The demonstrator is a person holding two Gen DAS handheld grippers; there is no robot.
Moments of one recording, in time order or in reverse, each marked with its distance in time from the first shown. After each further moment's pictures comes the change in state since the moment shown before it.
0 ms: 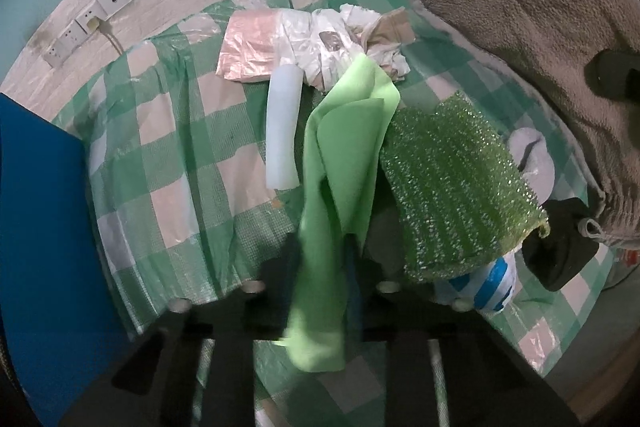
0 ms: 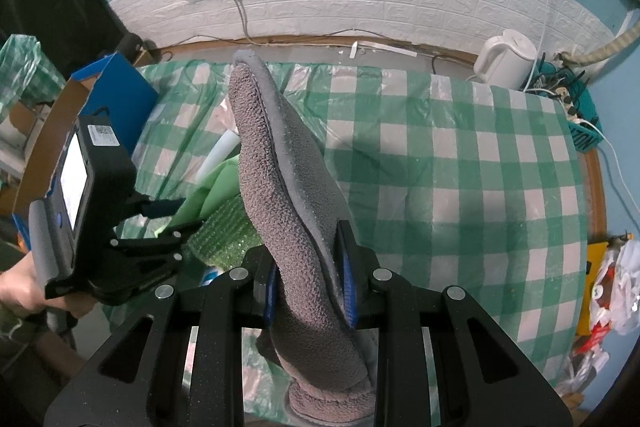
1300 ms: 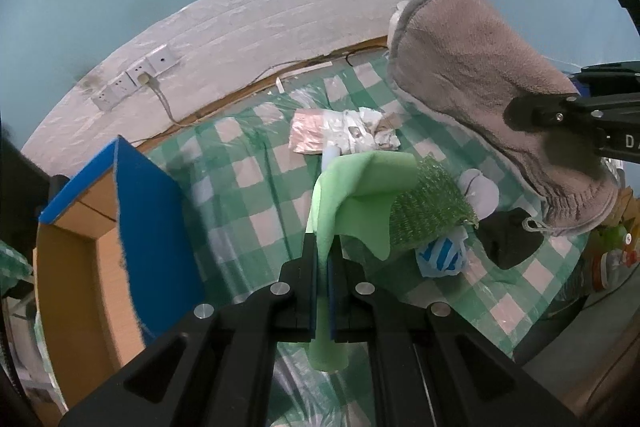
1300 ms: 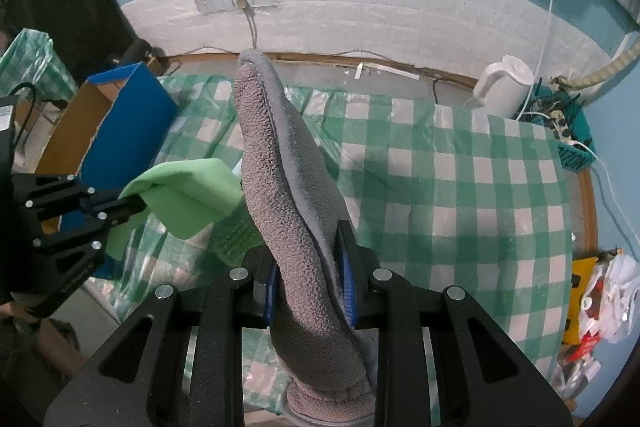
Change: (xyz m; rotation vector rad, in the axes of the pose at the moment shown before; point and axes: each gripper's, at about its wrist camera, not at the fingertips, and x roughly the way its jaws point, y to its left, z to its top) left arm -0.113 0.004 -0.028 0.020 -0.218 0.090; right arm -0.031 0.024 0.005 -0.041 -0.059 -0.014
